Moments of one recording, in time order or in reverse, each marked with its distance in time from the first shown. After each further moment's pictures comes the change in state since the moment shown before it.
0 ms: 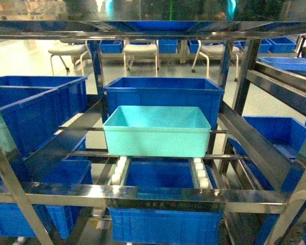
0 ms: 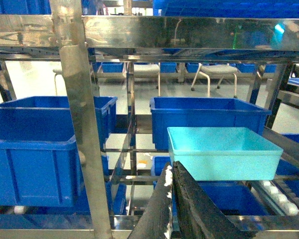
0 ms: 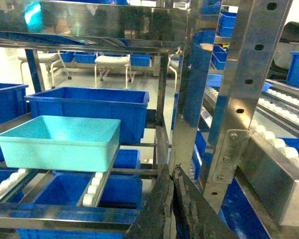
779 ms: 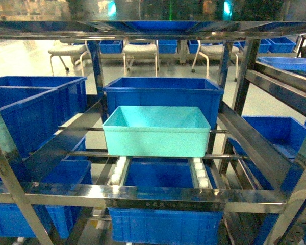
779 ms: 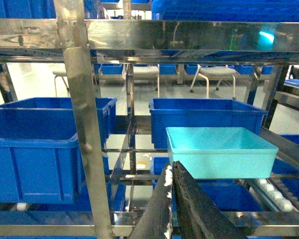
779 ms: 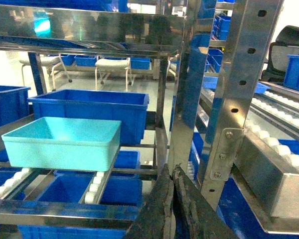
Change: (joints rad) left arm 0.000 -0.249 0.000 -0.247 0.000 0.000; right arm 0.000 -0.285 0.000 -0.279 0.000 0.000
